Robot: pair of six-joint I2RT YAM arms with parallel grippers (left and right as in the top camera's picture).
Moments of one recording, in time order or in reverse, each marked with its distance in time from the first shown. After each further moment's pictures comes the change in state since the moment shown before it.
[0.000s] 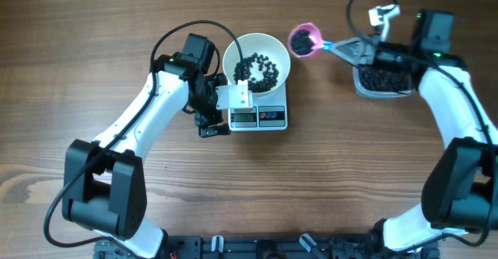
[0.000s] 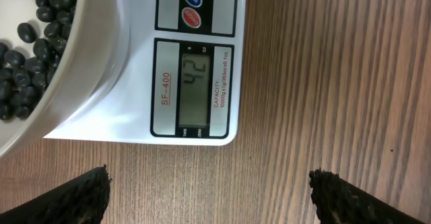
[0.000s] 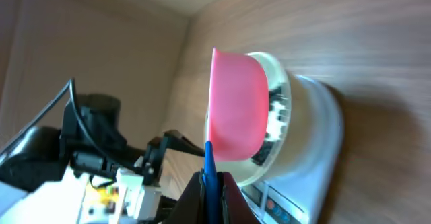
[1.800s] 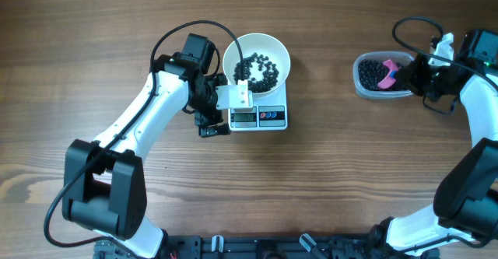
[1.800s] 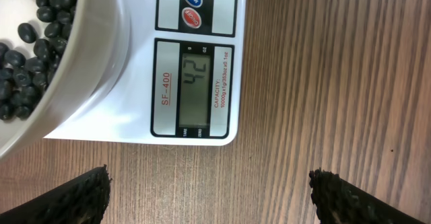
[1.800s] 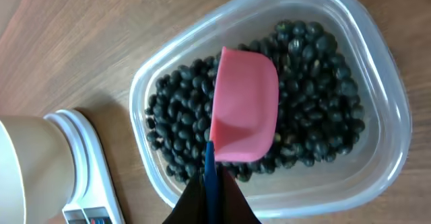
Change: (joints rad) left arm 0.000 0.000 0.000 0.000 0.000 0.000; right arm -0.272 -0.002 0.013 -0.346 0.647 -0.125
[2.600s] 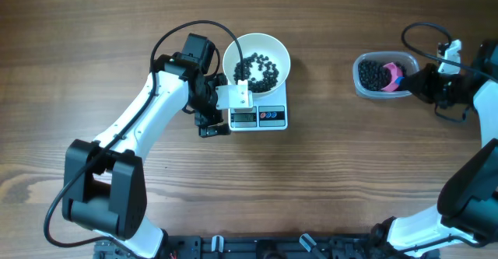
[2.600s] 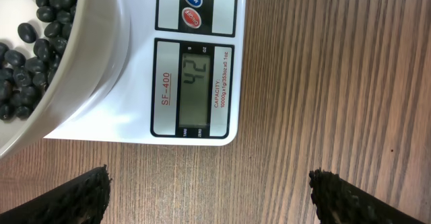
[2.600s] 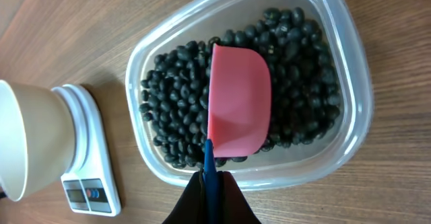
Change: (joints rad) left arm 0.000 0.000 0.000 0.000 0.000 0.000; right arm -0.088 0.002 0.000 -0.076 -0.087 -0.180
